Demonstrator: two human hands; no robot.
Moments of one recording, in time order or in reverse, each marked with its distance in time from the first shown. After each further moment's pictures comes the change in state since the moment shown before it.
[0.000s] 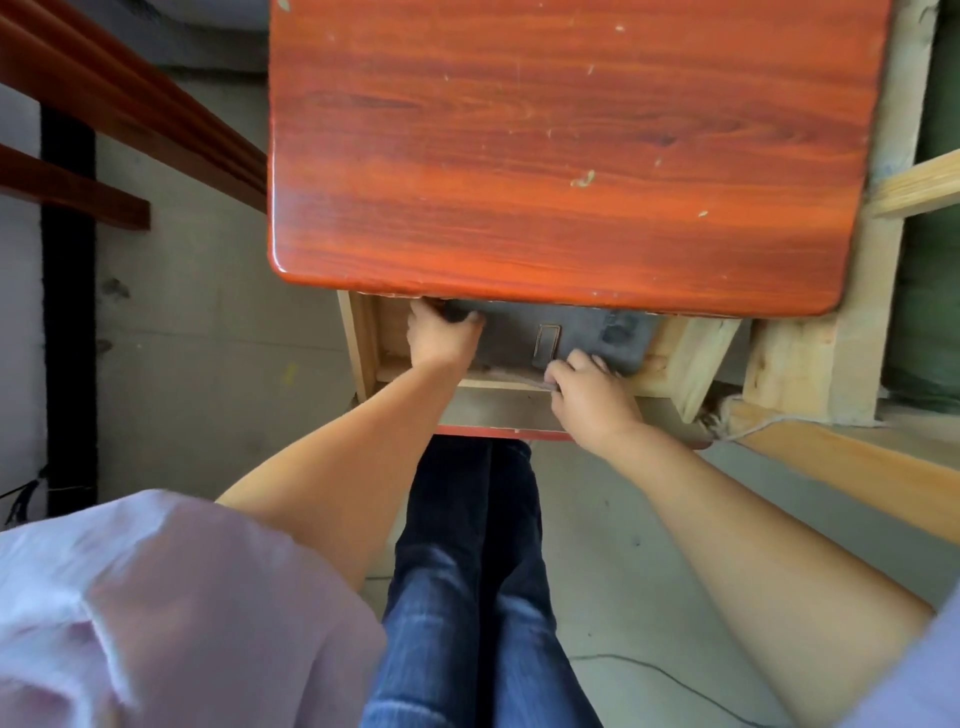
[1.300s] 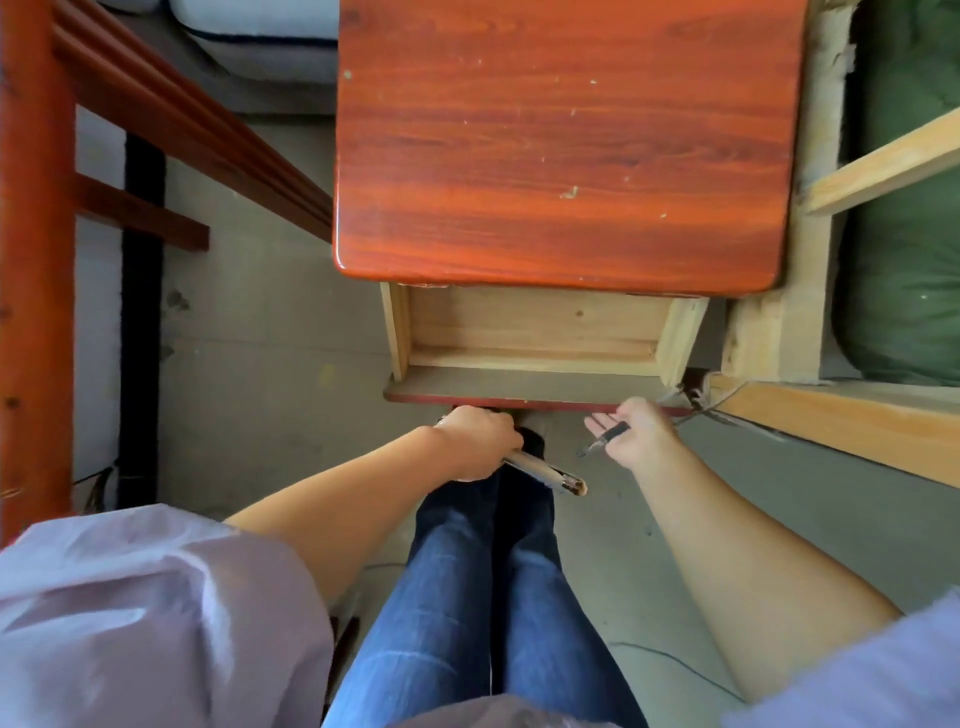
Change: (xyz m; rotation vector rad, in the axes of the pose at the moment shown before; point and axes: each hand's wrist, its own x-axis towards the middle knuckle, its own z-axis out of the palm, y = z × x) left_hand -0.126 -0.021 -0.049 1.519 -0.826 0.774; right_hand -0.063 0.004 -0.016 1.786 0.106 1.190
